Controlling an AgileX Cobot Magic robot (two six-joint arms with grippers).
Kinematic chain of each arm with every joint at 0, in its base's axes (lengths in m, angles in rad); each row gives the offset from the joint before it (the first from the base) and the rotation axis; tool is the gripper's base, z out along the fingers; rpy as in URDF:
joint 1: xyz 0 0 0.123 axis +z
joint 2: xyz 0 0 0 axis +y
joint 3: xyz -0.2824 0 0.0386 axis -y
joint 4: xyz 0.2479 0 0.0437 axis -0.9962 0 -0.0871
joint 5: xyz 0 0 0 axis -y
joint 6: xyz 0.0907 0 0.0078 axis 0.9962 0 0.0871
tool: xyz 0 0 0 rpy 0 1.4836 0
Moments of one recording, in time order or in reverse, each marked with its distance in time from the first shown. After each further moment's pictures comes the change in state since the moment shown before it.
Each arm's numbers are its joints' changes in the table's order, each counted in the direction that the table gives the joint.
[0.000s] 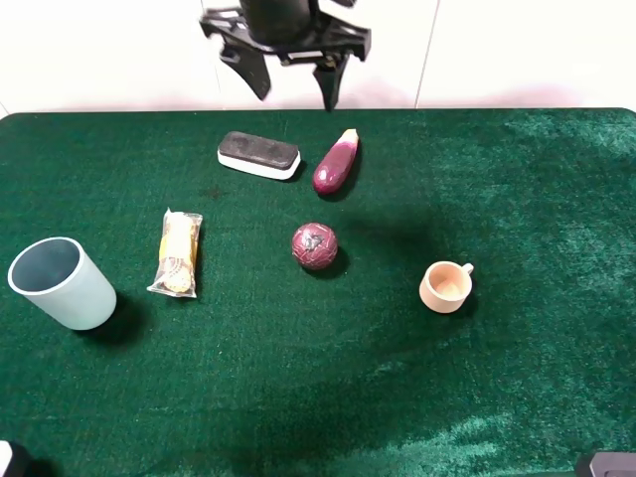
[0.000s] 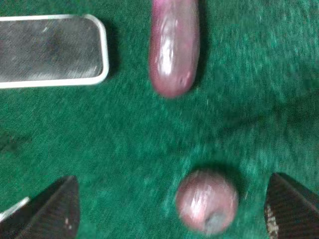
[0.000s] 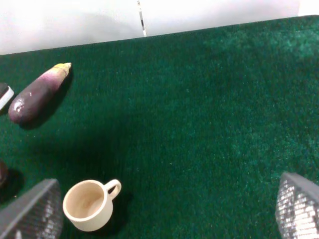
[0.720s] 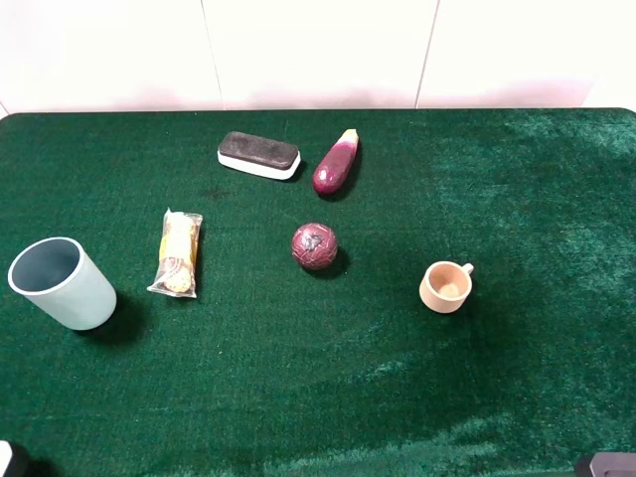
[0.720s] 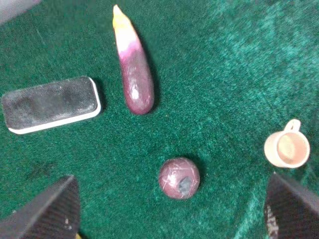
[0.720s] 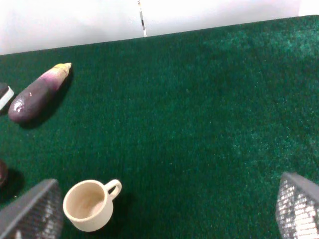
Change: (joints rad) left arm 0.000 -0.359 -0.043 0.068 -0.020 0.160; right arm 0.000 0.000 0.000 0.000 0.000 0.000
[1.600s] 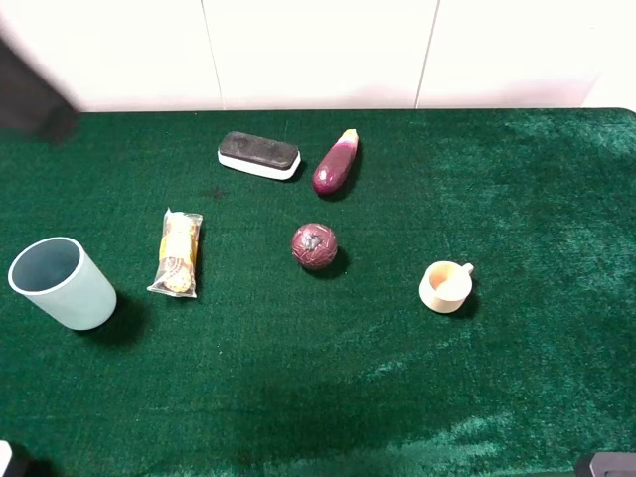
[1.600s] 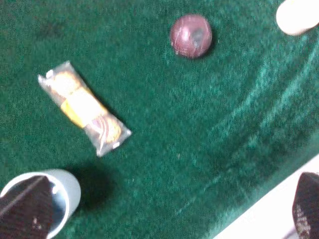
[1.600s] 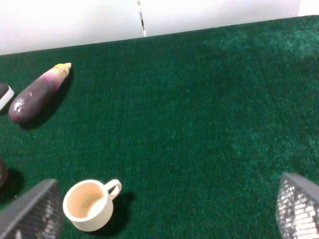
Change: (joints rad) left arm 0.000 -0.719 -0.741 0.007 0.000 0.004; right arm 0.000 0.000 0.000 0.000 0.000 0.000
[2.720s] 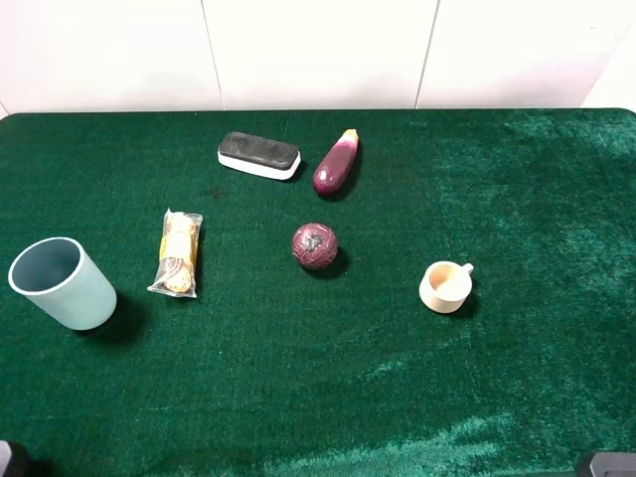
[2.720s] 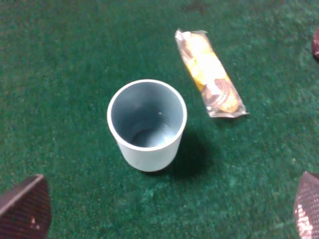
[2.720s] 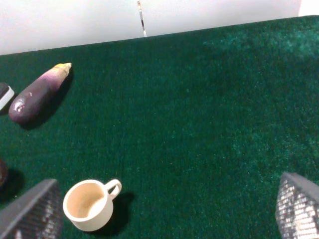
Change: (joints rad) left arm 0.531 -0.785 -0.605 0.000 0.129 0.145; right arm 0.000 0.000 0.000 0.000 0.000 0.000
